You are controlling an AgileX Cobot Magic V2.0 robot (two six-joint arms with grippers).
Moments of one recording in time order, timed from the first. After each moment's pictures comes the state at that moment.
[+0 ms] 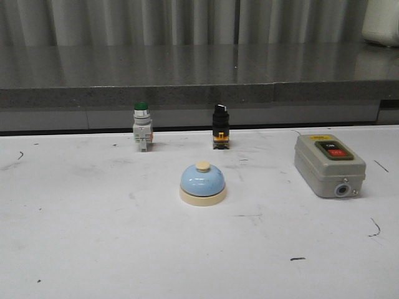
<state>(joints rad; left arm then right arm) -0.66 0.66 -0.70 -0.05 0.65 -0.03 0.40 0.86 -0.90 0.11 0.69 -0.14</state>
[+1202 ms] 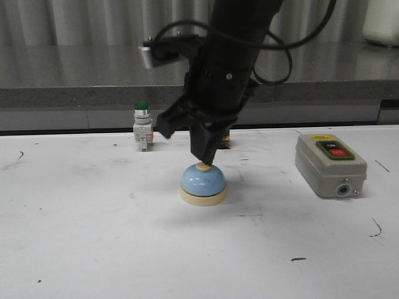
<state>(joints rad) -0.66 0.66 -0.70 -0.05 0.65 -0.03 0.61 2.00 -1.50 0.03 0.69 -0.17</state>
